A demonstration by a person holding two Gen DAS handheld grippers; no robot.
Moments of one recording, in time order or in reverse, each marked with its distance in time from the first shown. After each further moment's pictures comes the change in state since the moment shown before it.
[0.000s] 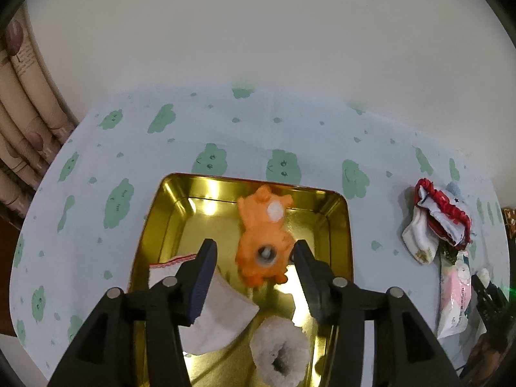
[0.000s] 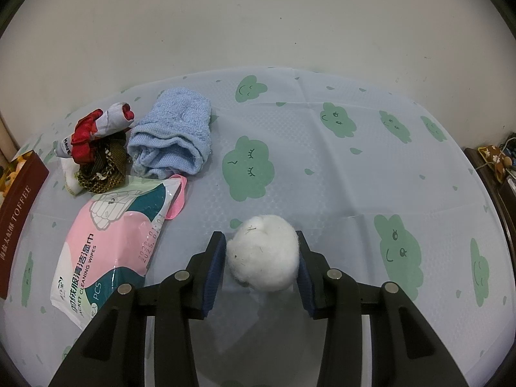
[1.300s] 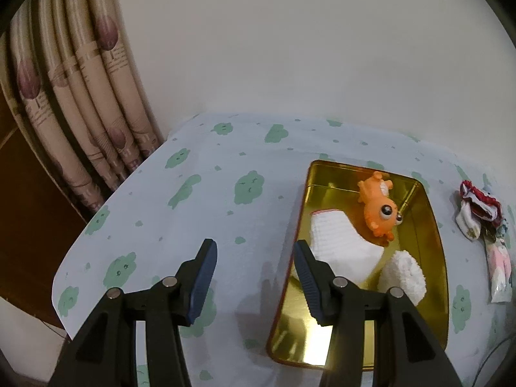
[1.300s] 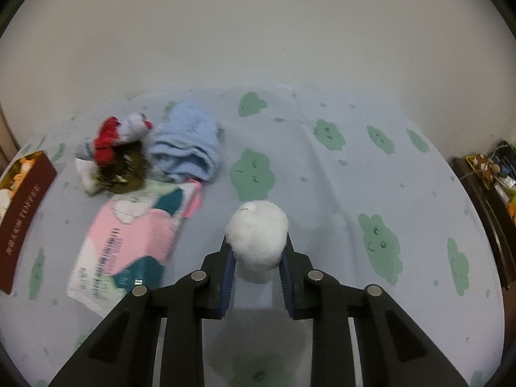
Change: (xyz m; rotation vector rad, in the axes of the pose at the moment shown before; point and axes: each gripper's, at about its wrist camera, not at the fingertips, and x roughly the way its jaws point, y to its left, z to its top) left arm -0.071 0.104 -0.091 -0.086 -0.230 0.211; right arm -0.051 0.017 -0.008 -0.042 -0.061 -0.033
